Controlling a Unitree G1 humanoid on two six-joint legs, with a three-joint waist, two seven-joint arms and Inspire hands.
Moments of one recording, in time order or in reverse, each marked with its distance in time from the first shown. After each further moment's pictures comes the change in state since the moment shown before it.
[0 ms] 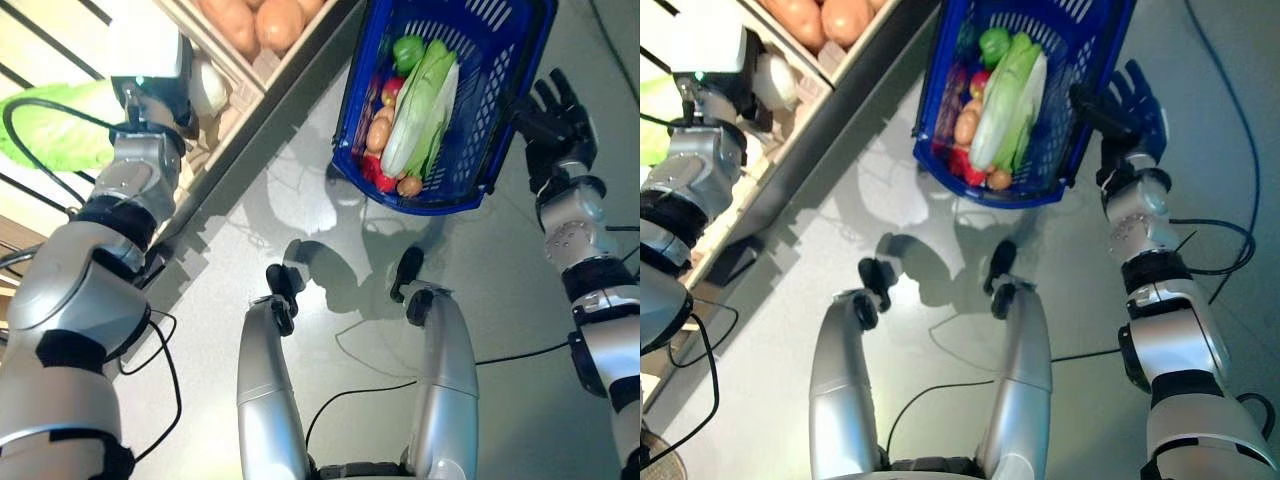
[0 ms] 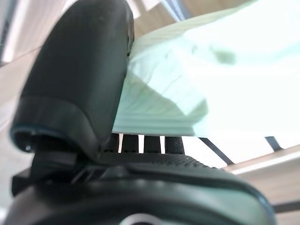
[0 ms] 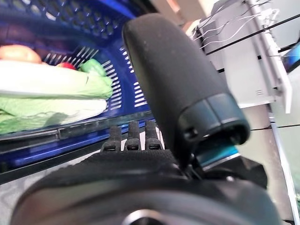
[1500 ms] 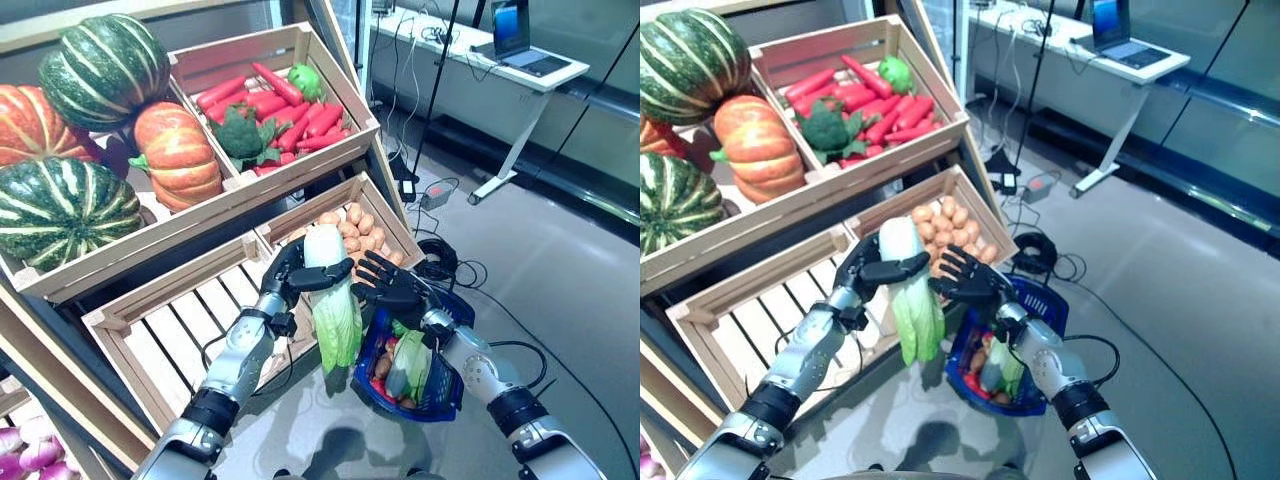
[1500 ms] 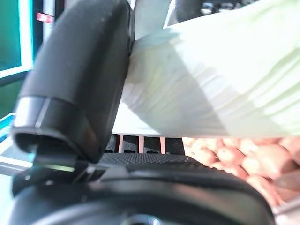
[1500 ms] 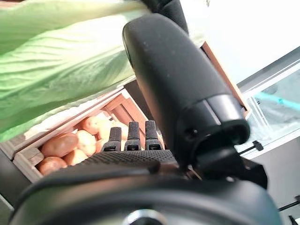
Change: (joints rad) left arm 0.966 -0.447 0.631 -0.683 -1.022 -0.273 -0.427; right arm 0.640 0.308 0.043 -0.489 -0.290 0.284 0.281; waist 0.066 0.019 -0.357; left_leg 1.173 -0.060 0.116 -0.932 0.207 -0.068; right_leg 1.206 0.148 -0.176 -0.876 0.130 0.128
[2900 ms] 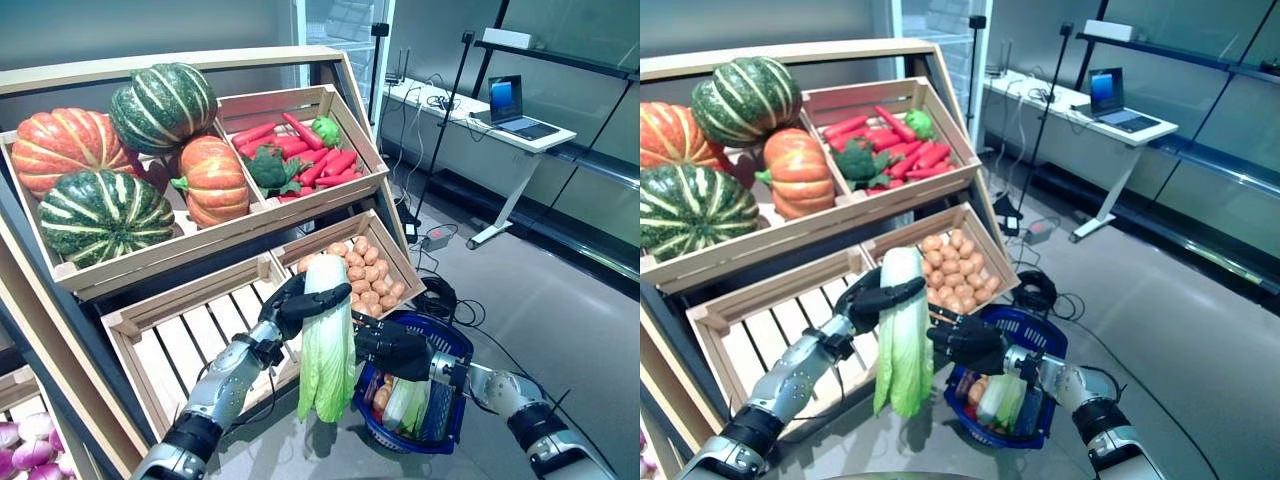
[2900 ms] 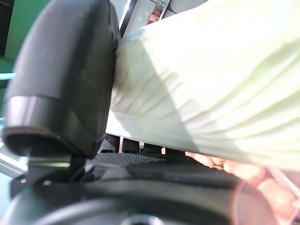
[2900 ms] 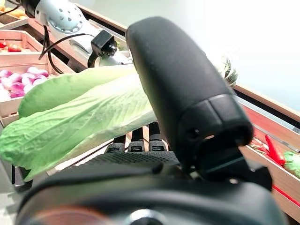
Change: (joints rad) left arm 0.120 0.052 0.004 -0.005 -0.195 0.108 -0.269; right arm 0.072 -0.057 -0.026 0.106 0.164 0.478 0.528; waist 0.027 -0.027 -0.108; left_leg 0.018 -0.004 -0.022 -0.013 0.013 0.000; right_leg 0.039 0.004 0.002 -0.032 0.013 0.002
